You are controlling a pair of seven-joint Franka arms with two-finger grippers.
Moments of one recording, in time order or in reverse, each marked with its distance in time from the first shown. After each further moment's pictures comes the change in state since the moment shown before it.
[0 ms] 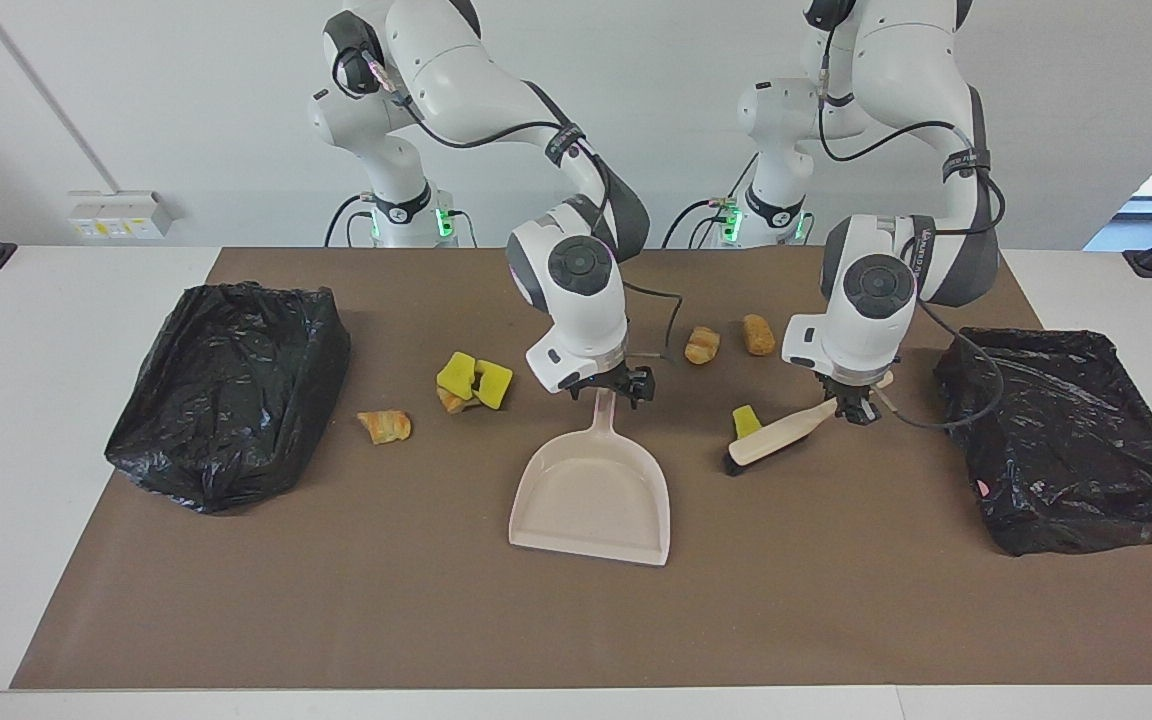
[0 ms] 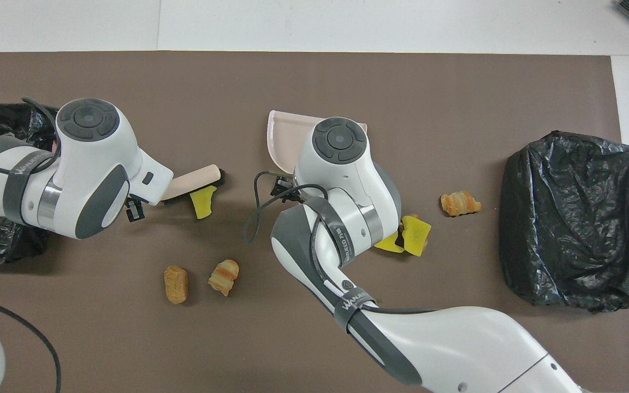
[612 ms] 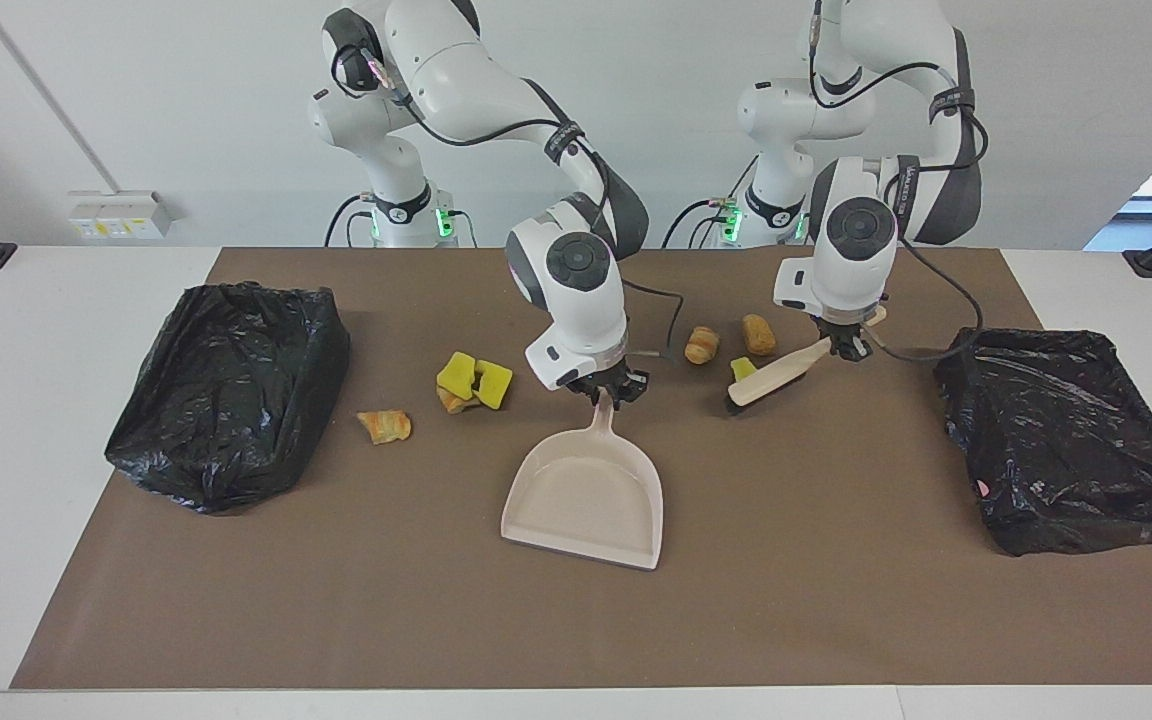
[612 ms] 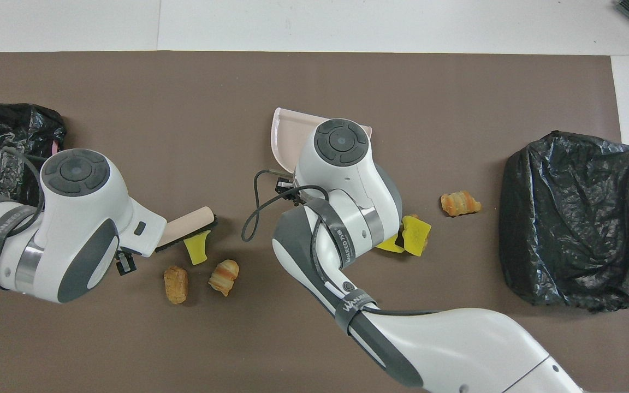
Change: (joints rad) left arm -0.009 -0.261 -0.012 -0.254 -0.085 -0.081 -0.061; right arm 0.000 -0.006 0.000 -0.010 0.001 0.020 0.021
